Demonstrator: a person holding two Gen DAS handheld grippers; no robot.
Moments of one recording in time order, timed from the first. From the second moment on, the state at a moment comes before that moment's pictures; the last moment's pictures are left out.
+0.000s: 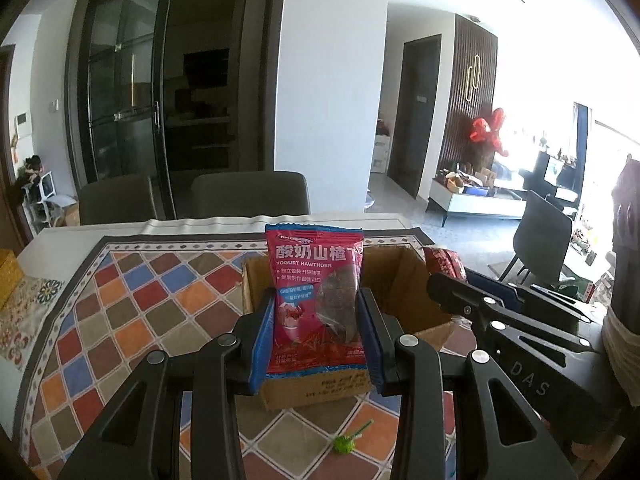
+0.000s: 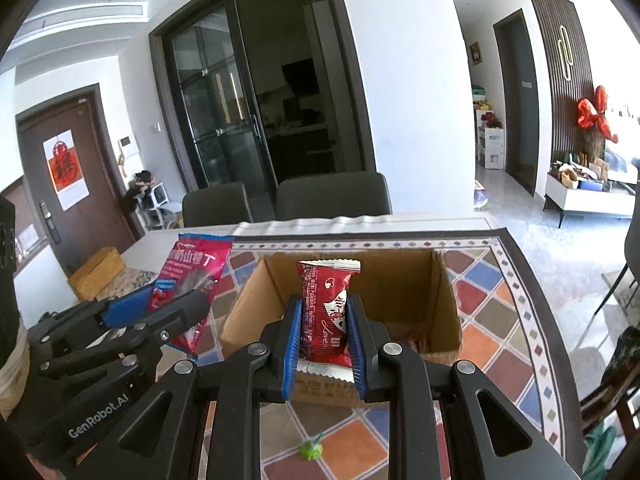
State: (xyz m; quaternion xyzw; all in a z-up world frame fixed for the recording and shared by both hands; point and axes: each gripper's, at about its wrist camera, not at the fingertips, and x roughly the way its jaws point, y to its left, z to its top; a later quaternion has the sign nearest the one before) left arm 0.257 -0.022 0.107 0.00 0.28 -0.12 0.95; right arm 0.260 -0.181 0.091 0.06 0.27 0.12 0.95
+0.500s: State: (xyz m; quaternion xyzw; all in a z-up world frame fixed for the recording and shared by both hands) left arm 0.332 -0.028 0.090 -0.02 0.36 -0.14 0.92; right arm 0.310 -0.181 0.095 0.04 0.29 0.09 0.95
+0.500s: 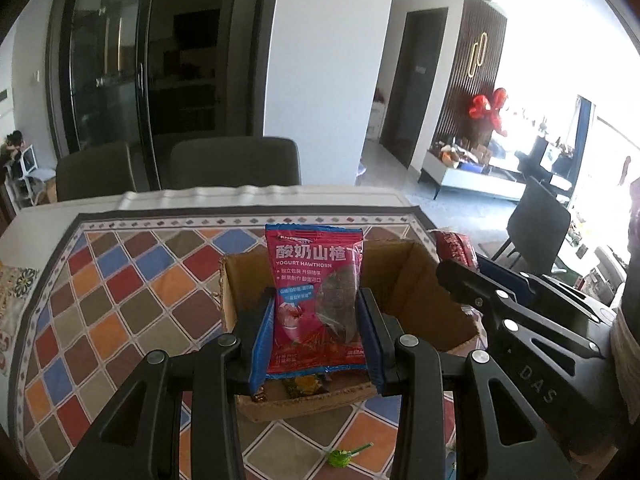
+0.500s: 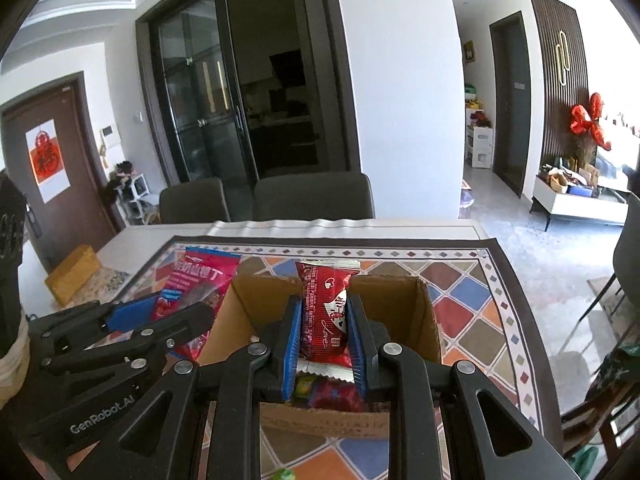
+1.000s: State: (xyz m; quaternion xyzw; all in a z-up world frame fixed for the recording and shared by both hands) left arm 0.331 -0.031 0.085 0.01 0.36 -0.12 0.92; right arm 0.324 -0.188 0.083 0.03 0.33 0.06 0.94
